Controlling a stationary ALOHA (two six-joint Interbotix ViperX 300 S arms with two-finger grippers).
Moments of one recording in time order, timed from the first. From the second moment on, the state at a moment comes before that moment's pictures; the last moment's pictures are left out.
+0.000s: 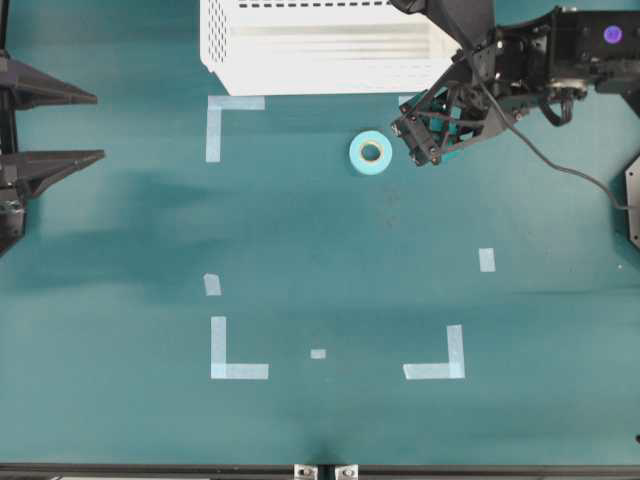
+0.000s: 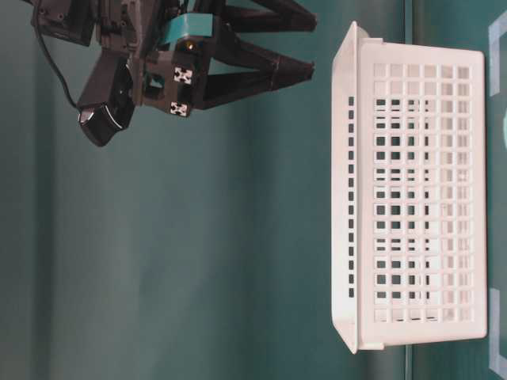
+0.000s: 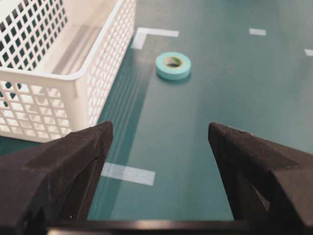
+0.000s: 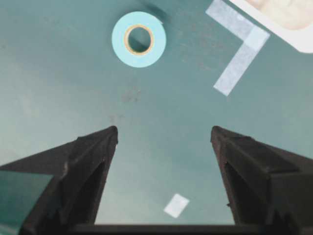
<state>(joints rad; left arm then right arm) 0.19 -1.21 1.41 -0.03 0.00 0.00 -0.10 -0.15 0.32 -0.12 1.09 1.10</state>
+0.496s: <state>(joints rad) 0.19 -1.21 1.41 -0.03 -0.01 0.00 -0.11 -0.13 0.35 -0.16 1.06 1.35</state>
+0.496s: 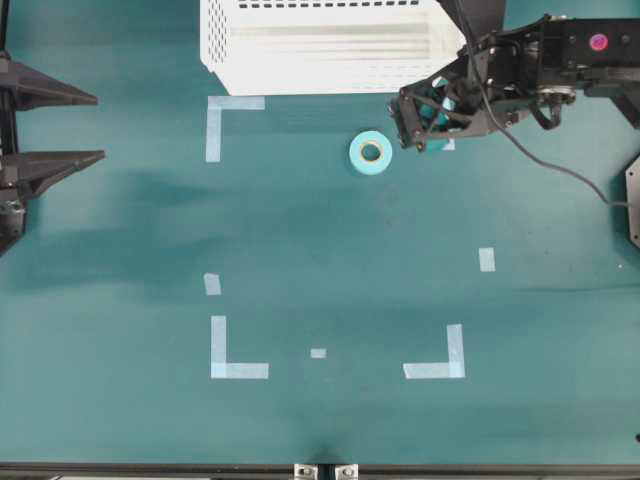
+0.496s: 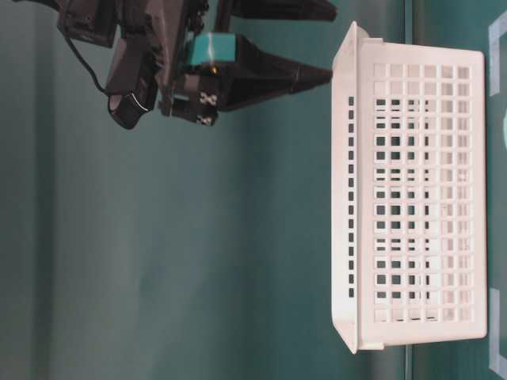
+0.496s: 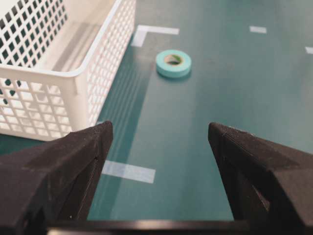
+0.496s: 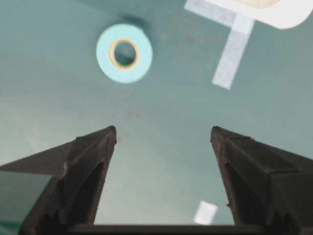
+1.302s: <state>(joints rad) 0.21 -1.33 1.45 -0.03 0.00 -0.02 -0.13 0.05 0.33 -0.17 0.93 1.45</state>
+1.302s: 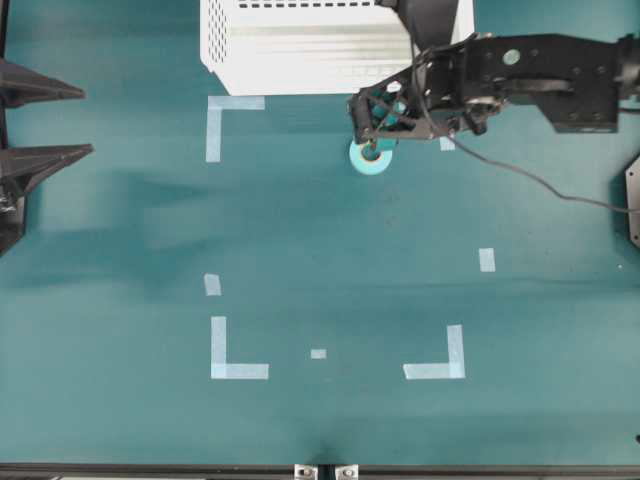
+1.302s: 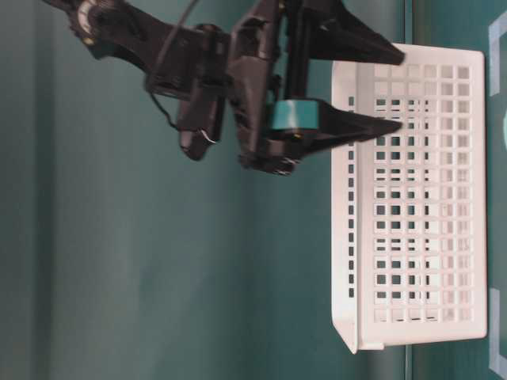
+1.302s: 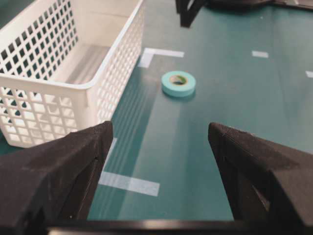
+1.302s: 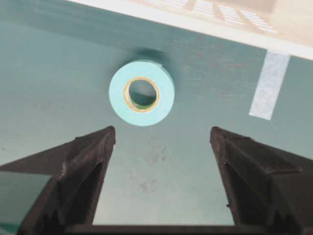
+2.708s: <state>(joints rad) 0.22 -1.33 1.45 -0.03 0.03 -0.02 -0.13 0.18 0.35 -0.17 0.78 1.57</state>
